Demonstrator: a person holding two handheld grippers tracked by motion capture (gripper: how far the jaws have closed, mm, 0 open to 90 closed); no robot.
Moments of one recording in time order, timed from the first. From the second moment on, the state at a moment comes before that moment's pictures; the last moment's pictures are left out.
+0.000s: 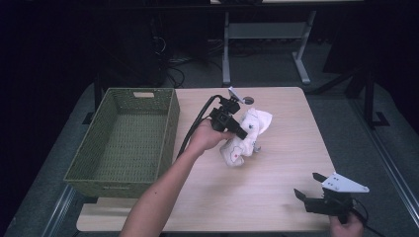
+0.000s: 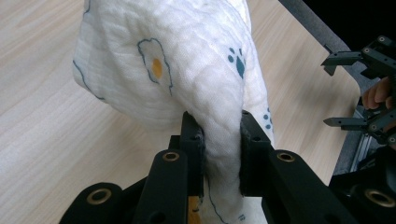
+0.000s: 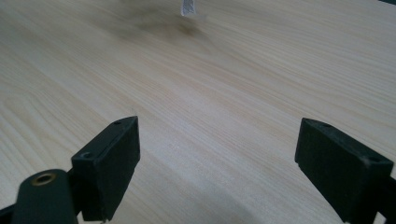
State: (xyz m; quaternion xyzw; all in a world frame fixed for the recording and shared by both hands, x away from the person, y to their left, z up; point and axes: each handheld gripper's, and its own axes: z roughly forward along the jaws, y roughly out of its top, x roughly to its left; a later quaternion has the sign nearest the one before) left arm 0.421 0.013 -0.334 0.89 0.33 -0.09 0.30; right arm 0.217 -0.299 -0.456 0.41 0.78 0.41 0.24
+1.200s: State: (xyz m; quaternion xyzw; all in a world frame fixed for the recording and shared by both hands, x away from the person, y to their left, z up) left arm 0.428 -0.009 -0.398 0.87 0.37 -0.11 0.29; right arm 0.217 -0.299 -0.457 0.41 0.78 0.41 0.24
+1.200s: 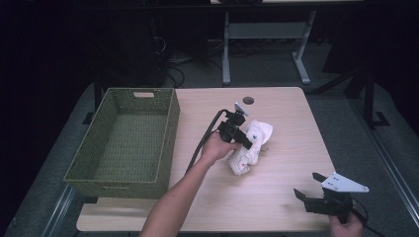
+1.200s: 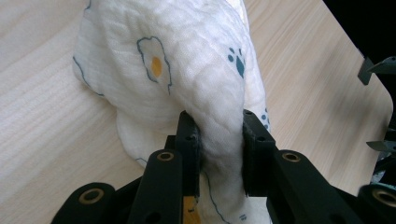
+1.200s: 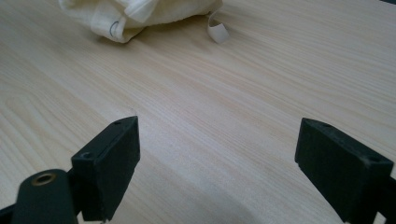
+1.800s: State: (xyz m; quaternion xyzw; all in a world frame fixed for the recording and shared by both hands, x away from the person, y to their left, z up) left arm 0.426 -0.007 -0.405 0.87 0.38 -0.11 0.30; right arm 0.216 -0.296 -0.457 0.41 0.78 0.40 0.24
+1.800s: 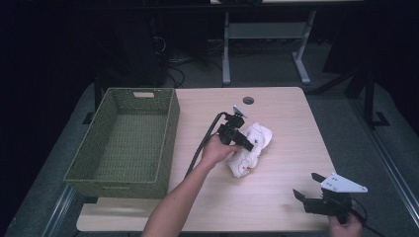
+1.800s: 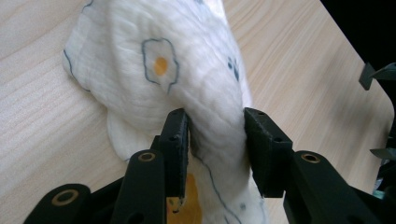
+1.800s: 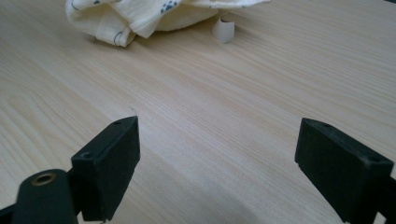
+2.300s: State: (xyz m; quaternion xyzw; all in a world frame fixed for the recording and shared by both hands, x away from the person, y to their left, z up) left arm 0.417 0.026 -0.388 0.86 0.38 -0.08 0.33; right arm 0.219 -0.295 -0.457 0.41 0.79 0.40 0.24
